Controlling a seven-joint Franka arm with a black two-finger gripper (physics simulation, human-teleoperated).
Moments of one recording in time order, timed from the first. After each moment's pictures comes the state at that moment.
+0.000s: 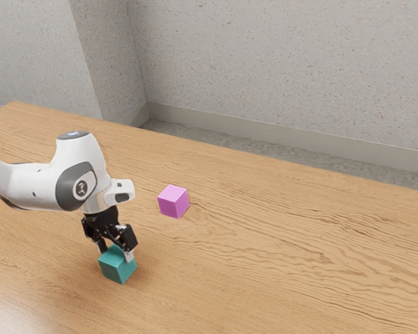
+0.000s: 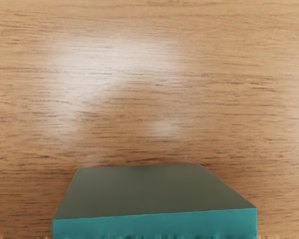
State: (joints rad) arm 0.05 0.02 0.02 -2.45 -0.17 2.39 0.22
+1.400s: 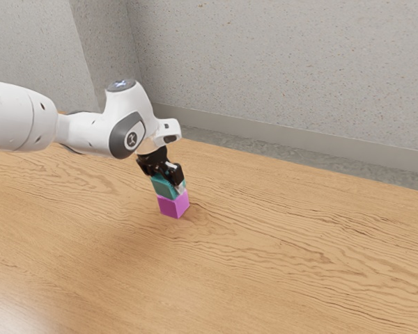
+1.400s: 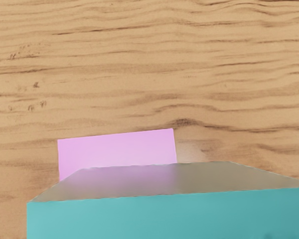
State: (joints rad) arm 0.05 0.38 -0.04 -1.85 -0.06 2.42 0.16
